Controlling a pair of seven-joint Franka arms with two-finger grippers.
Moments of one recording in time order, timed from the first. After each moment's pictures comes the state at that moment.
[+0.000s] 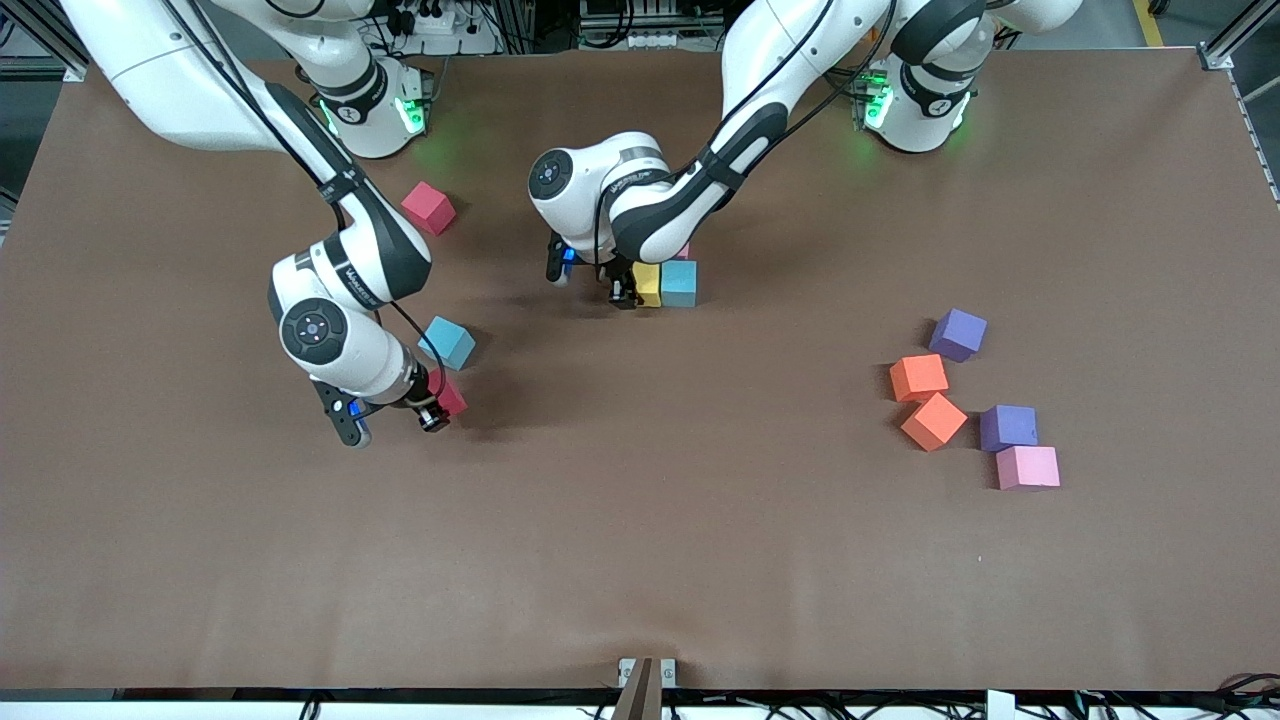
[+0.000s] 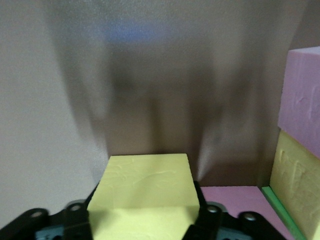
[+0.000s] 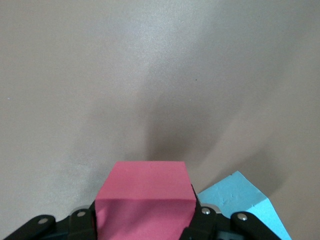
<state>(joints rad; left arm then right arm) -0.77 0.84 -0.35 -1.45 0.41 1.96 0.40 -0.10 0.51 0.44 -1.89 -0.24 2.29 1.47</state>
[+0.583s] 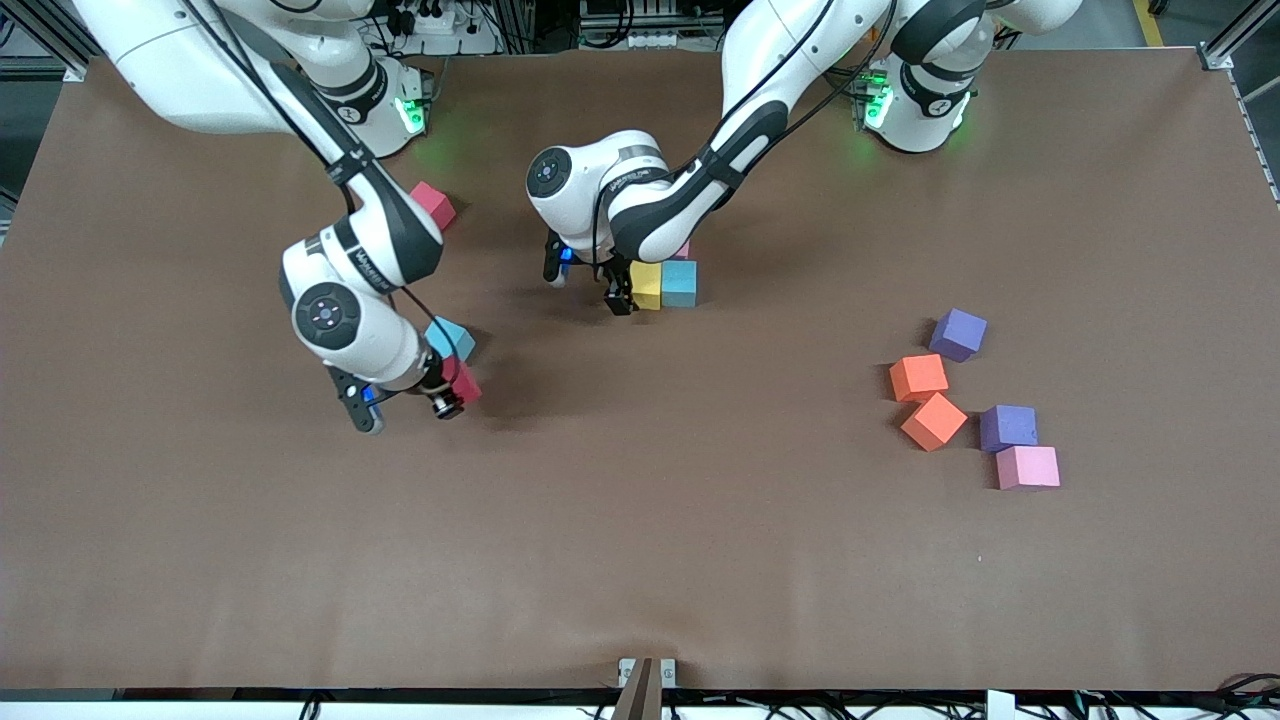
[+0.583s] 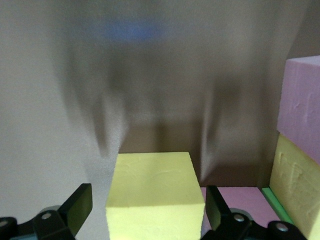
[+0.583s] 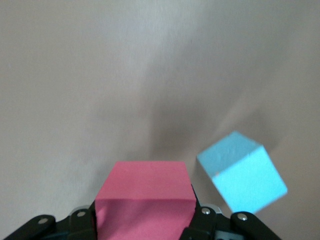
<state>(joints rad) -0.77 0.84 -0.35 -1.44 0.40 1.96 0.39 -0.10 0.48 0.51 -1.92 -0.21 2.27 1.56</state>
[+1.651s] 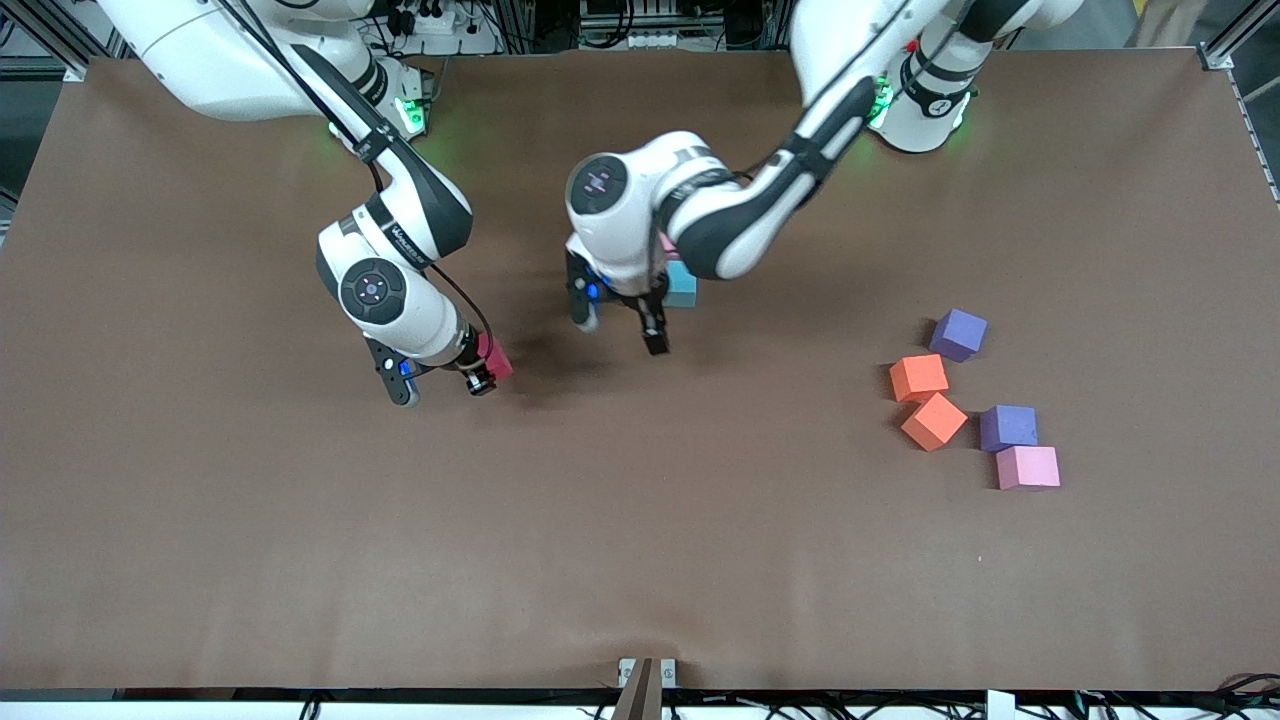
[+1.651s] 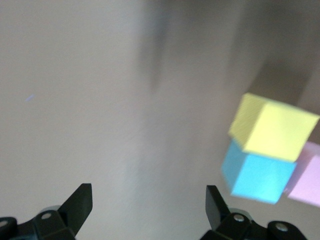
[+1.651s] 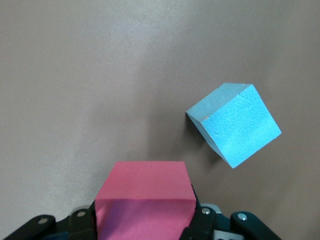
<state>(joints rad) -0.55 0.66 -0.35 -1.42 0.35 1.92 0.37 -0.09 0.47 0.57 -1.95 -0.21 2.27 1.68</state>
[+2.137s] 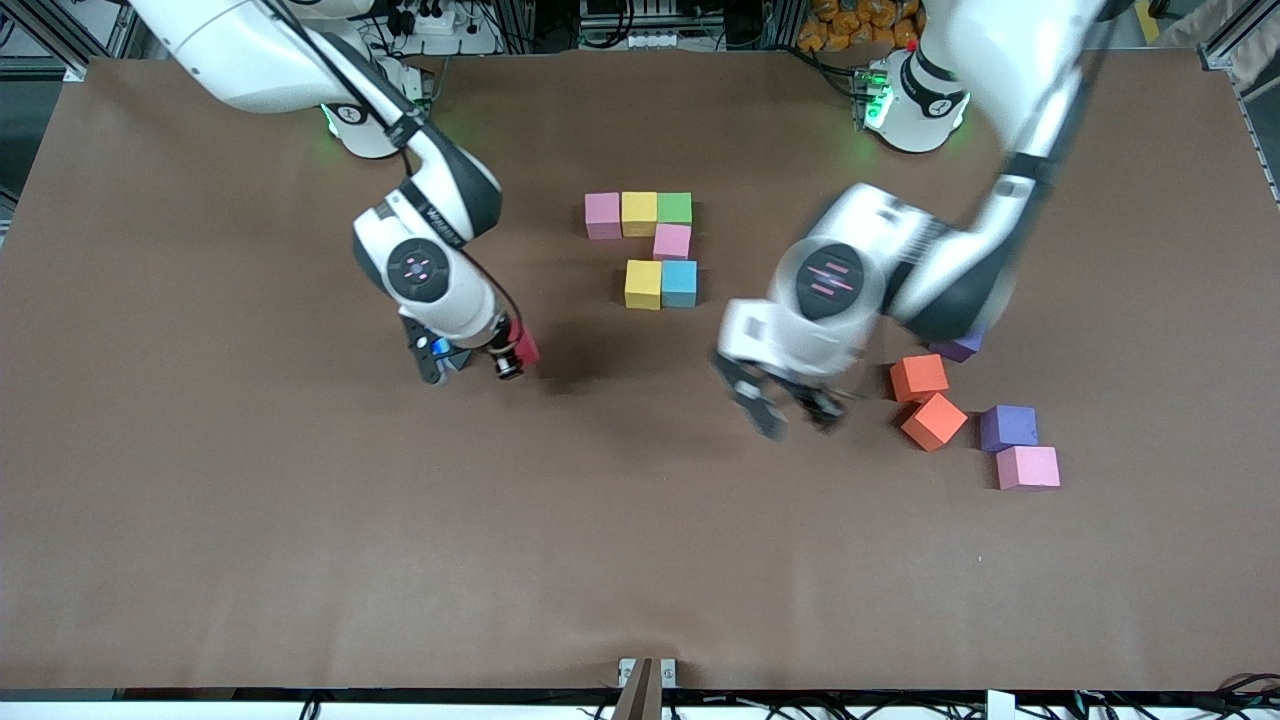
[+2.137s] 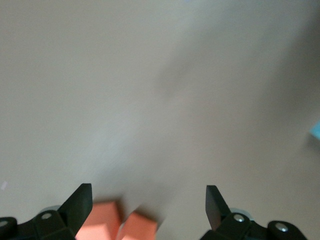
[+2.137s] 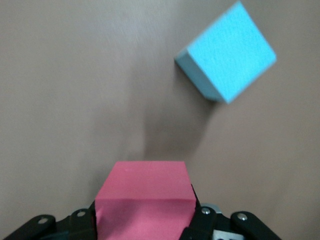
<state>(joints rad) -0.19 0.56 -0.34 -1.42 0.27 1.87 0.36 0.01 0.47 0.58 -1.97 -0.21 2.29 1.89</state>
